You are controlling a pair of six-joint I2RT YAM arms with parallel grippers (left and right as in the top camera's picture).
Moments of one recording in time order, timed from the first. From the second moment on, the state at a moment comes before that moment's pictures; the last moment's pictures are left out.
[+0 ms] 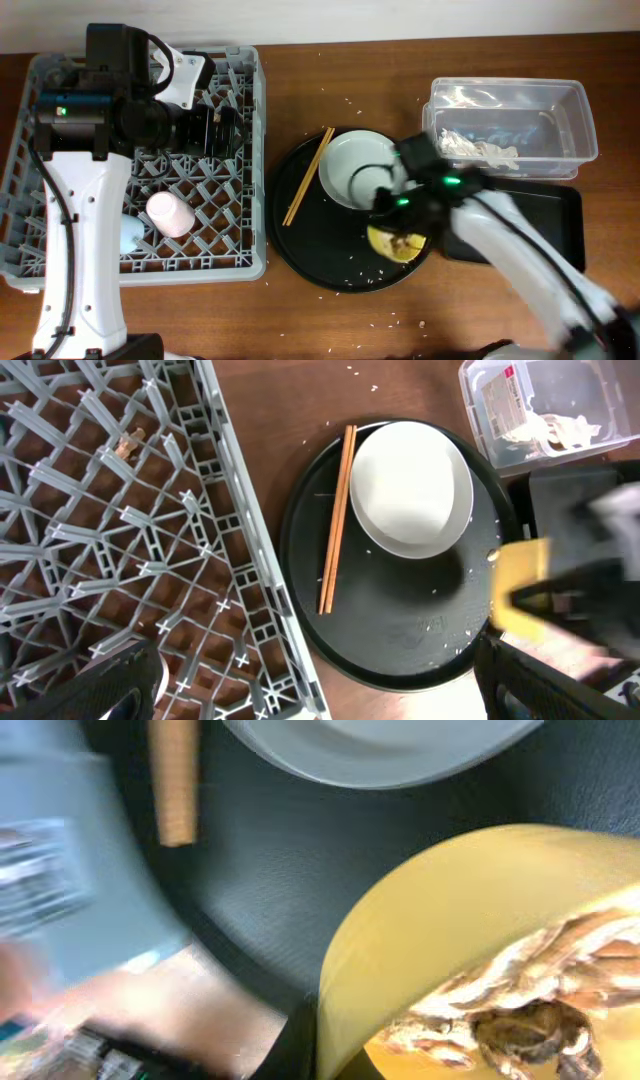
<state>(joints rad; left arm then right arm) -0.05 1.63 1.96 -1.40 0.36 0.11 0.35 1.45 1.08 -0.86 -0.42 0.57</state>
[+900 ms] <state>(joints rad) -0.05 1.63 1.96 -1.40 0.36 0.11 -0.73 1.51 0.85 -0.99 -1.21 -0.60</state>
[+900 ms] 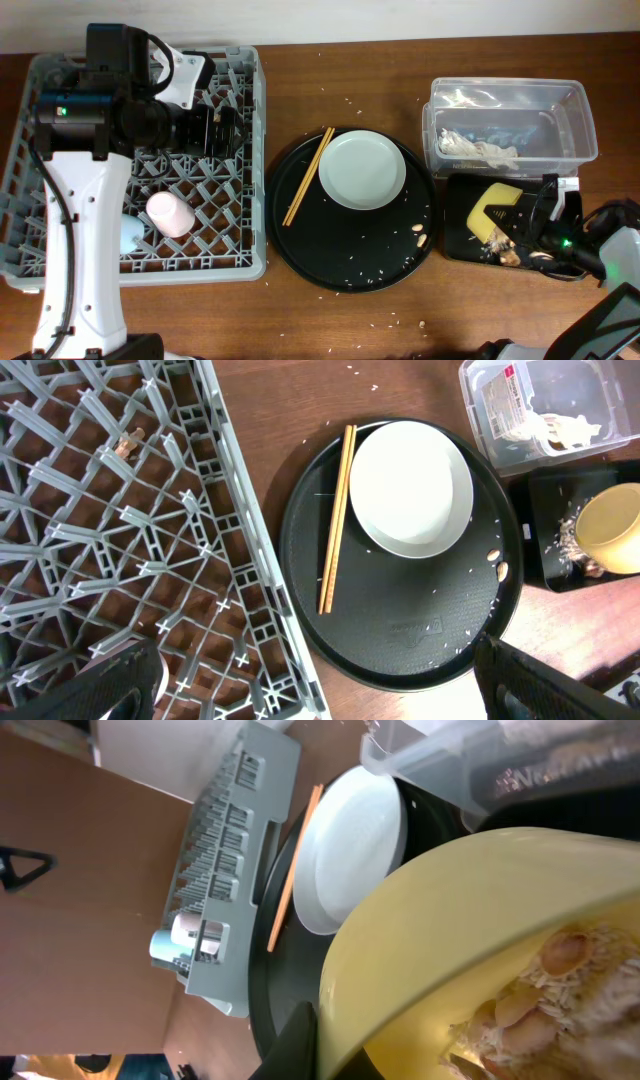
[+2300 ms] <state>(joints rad) -0.05 1.64 1.96 -1.40 0.36 0.11 0.60 1.53 1.03 -0.94 -0.27 0.38</state>
